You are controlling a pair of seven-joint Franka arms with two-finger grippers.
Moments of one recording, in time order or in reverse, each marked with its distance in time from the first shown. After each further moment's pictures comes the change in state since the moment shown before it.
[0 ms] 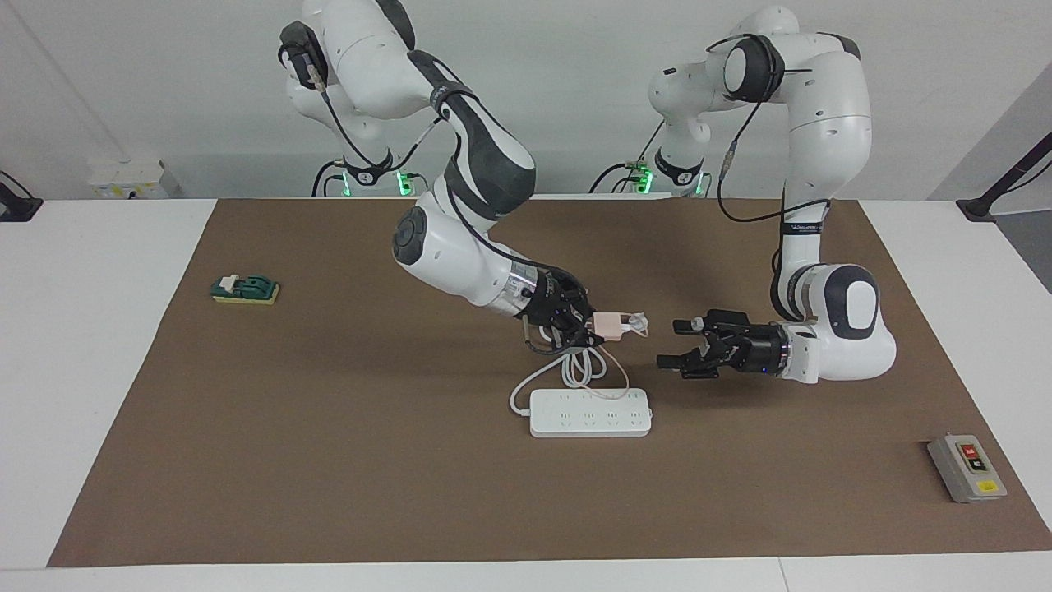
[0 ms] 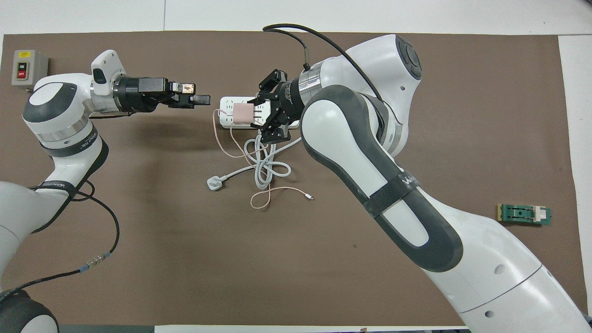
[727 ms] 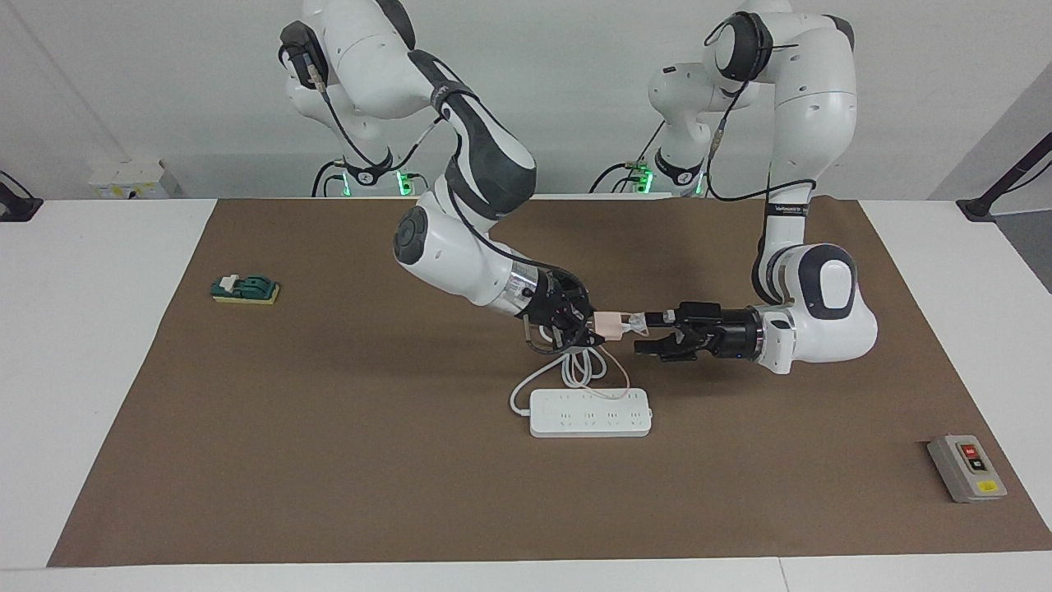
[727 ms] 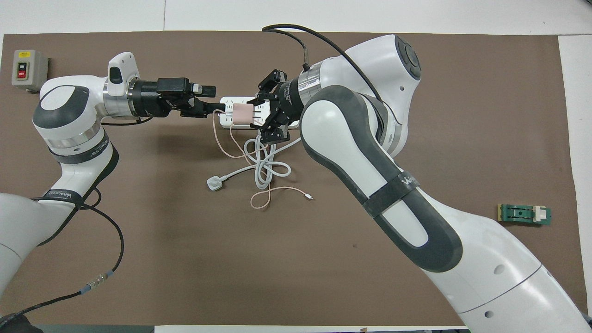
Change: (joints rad) left arm -0.060 -0.090 -0.003 -0.097 0.008 0.117 -0.142; right arm 0.001 0.000 0.001 0.000 0.000 0.000 0.000
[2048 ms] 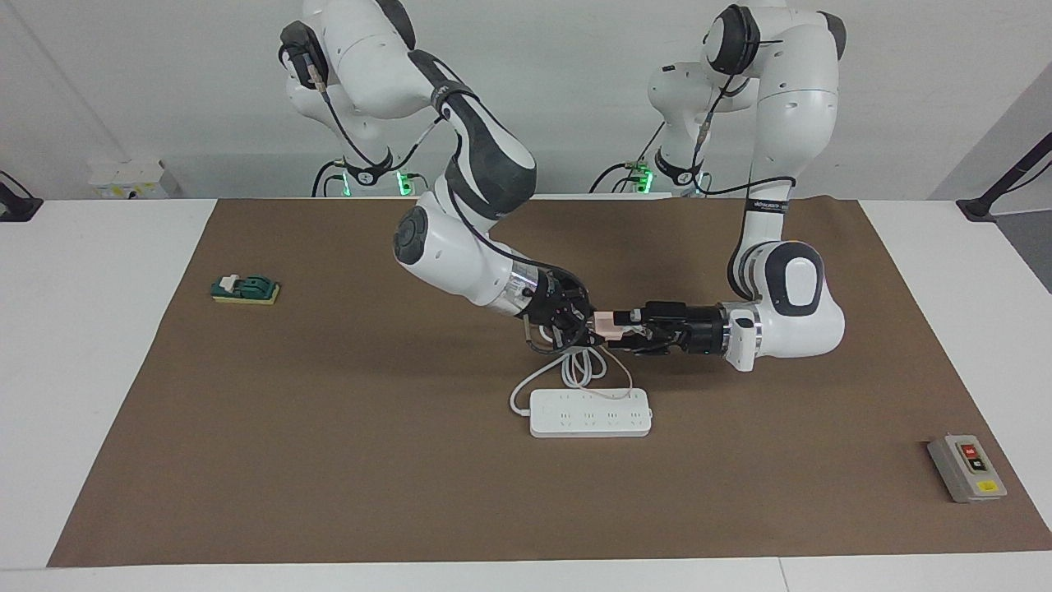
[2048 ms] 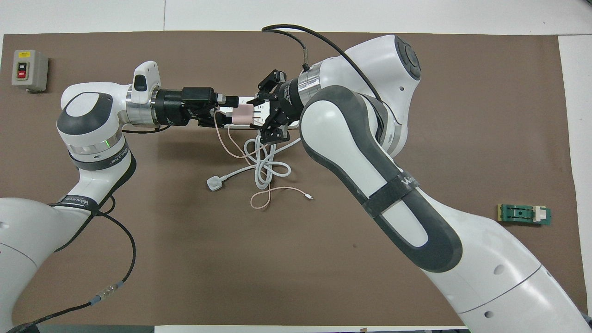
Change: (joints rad) left arm -0.061 -0.020 -0.010 -0.052 0.000 0.052 -0.007; right arm 0.000 0.000 0.000 0.000 0.000 0.000 0.000
